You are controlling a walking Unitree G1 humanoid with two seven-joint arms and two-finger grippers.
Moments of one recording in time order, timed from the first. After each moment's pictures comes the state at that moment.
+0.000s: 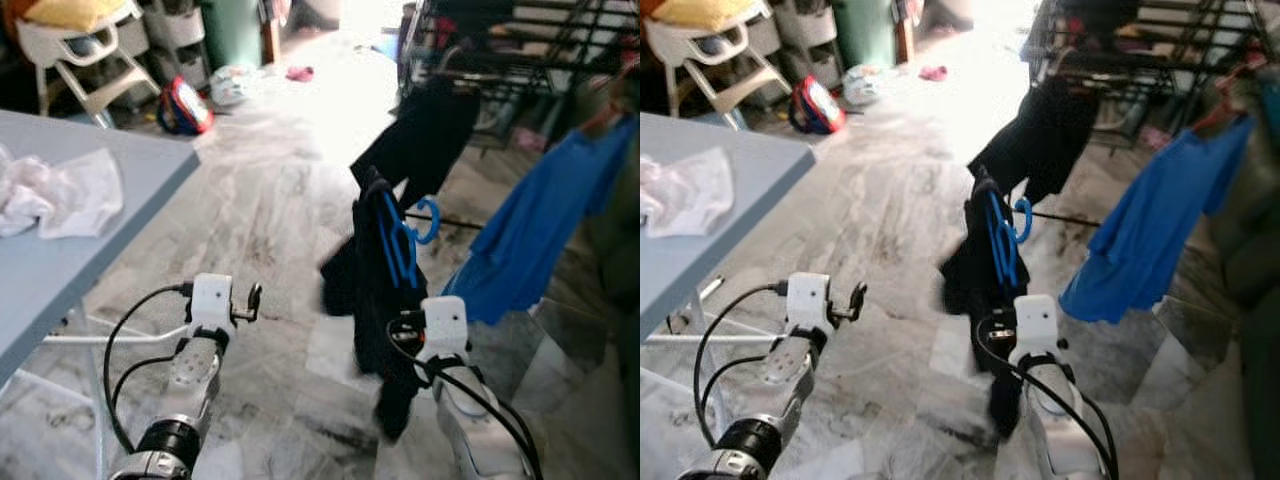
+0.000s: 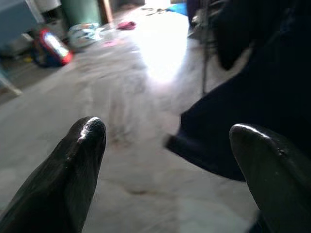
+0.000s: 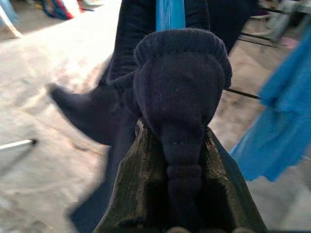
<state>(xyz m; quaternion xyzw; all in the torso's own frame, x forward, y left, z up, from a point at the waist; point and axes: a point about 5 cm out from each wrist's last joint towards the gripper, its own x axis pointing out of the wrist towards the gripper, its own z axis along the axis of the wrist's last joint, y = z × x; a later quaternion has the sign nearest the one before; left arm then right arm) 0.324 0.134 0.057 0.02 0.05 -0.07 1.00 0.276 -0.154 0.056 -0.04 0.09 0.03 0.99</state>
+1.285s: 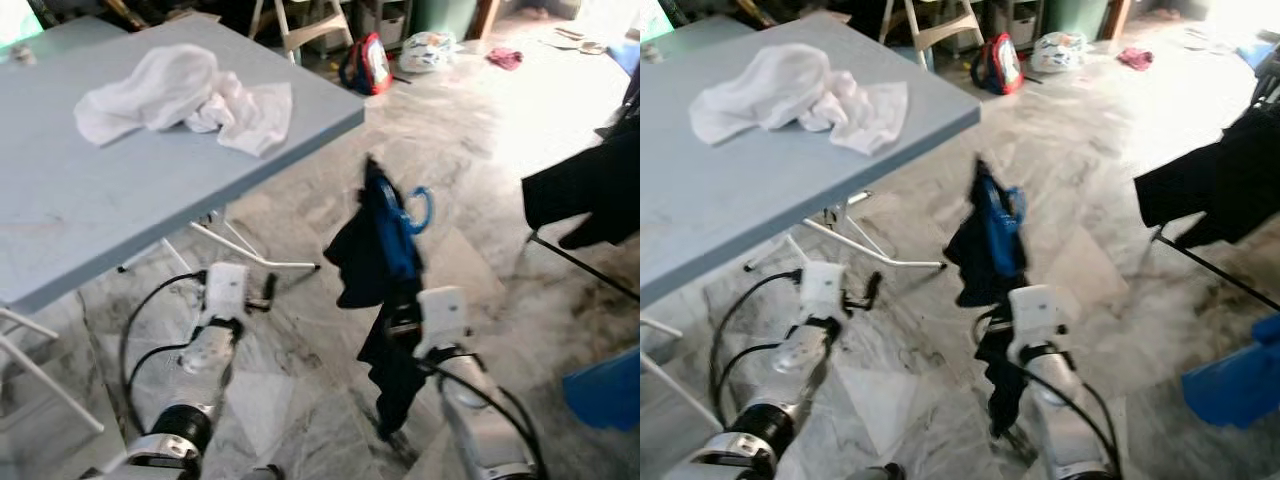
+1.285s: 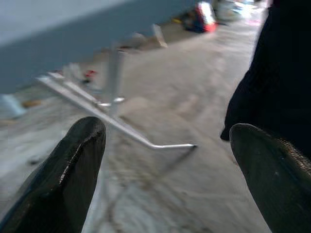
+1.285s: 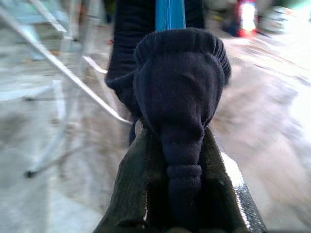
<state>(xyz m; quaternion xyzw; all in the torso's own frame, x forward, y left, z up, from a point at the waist) 0.328 0.138 0.058 0.03 0.04 -0.06 1.00 0.284 -0.134 0.067 -0.06 0.06 0.10 0.99</state>
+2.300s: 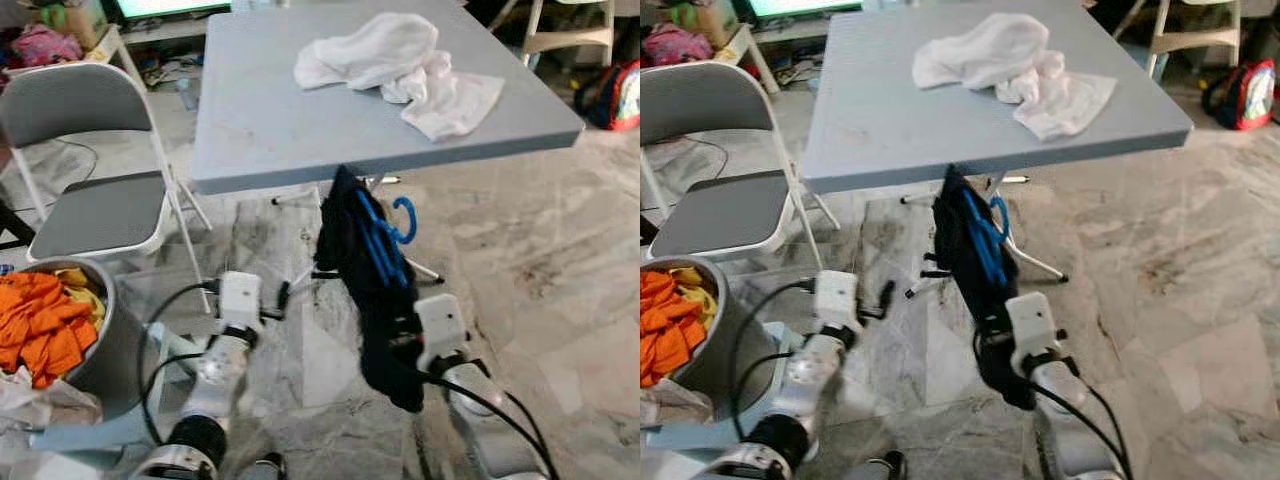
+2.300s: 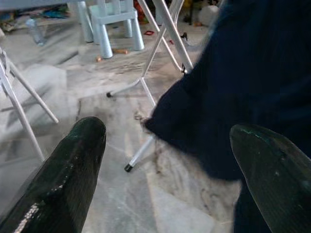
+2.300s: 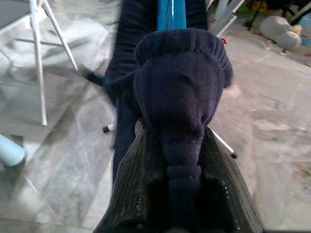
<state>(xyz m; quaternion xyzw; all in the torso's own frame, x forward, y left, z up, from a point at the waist) 0.317 0.119 0.047 0.02 0.06 -0.09 0.99 0.276 -0.143 0.059 -0.08 0.08 0.12 0.99</state>
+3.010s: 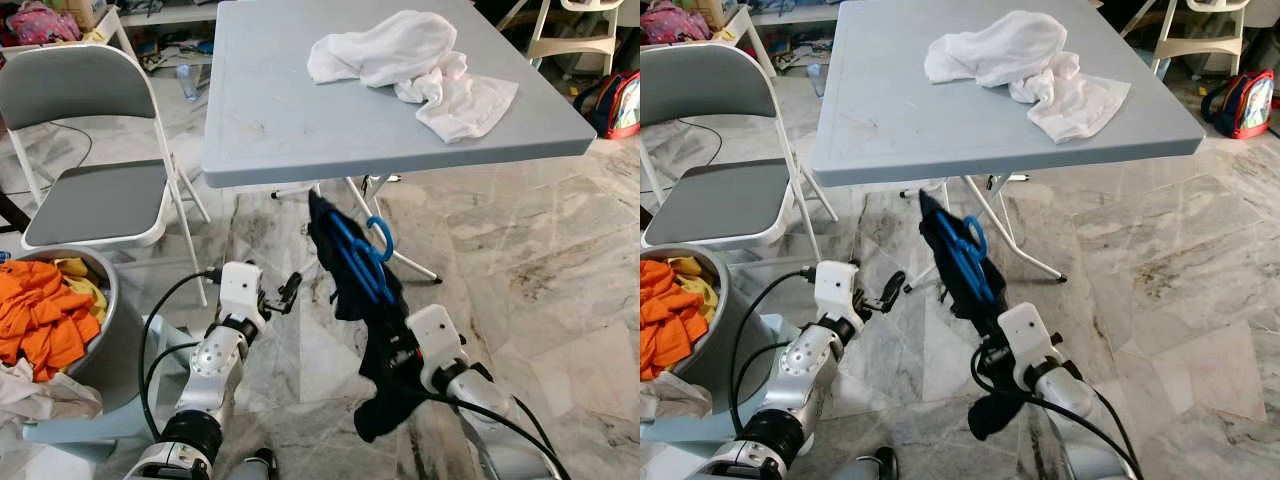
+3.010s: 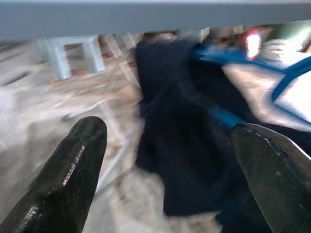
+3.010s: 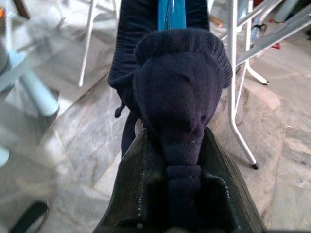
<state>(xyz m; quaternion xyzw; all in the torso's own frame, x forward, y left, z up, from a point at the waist) 0.323 0.110 0.073 -0.02 0.00 -0.22 0.98 0.266 -0.151 0.054 -0.16 0.11 0.23 0.95</state>
